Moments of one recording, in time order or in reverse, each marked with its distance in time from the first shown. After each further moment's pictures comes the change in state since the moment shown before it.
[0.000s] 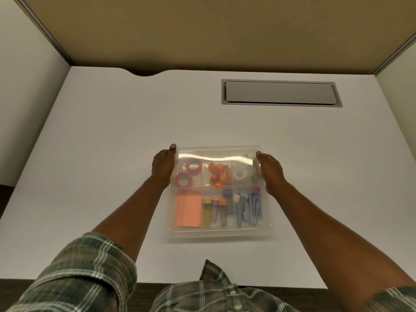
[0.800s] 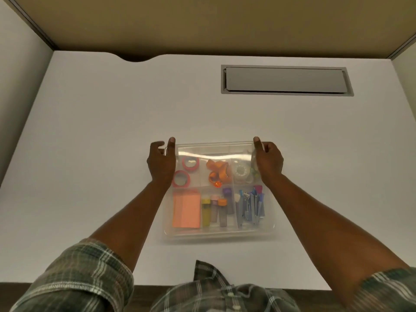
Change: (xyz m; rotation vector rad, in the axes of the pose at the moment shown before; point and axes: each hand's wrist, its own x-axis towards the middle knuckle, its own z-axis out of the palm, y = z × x) left_hand 0.005 -0.009 0.022 0.035 0.233 0.171; right_hand 0.038 0.000 0.022 -0.221 0.196 -0.140
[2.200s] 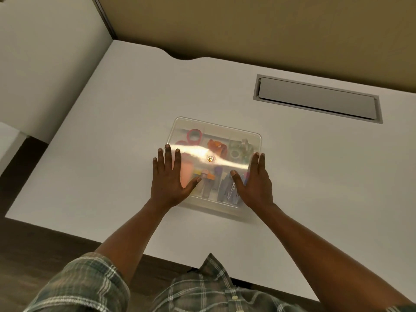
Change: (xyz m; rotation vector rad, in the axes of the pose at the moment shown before) left_hand -0.063 -0.082 -0.081 0.887 -0.131 0.534; right_hand -0.104 0.021 0.035 -0.549 -0.247 -0.560
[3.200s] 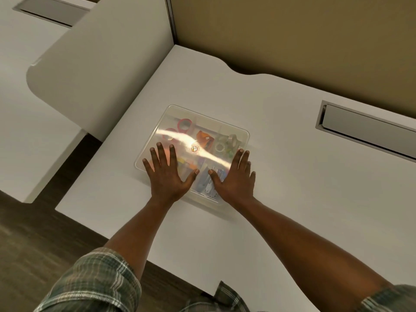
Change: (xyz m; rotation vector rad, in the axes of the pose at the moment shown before) left_hand 0.041 -0.150 -0.019 0.043 0.106 -0.351; right_hand 0.066 -0.199 0.098 -0.070 -0.208 -0.106
